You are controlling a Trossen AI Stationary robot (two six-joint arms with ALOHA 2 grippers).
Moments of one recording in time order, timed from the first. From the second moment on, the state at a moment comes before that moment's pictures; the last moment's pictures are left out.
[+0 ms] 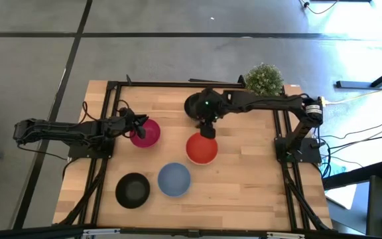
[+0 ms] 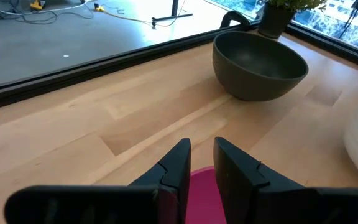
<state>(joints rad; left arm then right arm) 0.13 0.54 0.13 -0.03 -0.56 -0.46 -0.22 1.74 1.43 -0.62 -0.18 -0.08</state>
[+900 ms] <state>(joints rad) 0.13 0.54 0.13 -0.08 -0.56 -0.47 -0.36 1.91 1.50 -0.65 -0.22 -0.19</state>
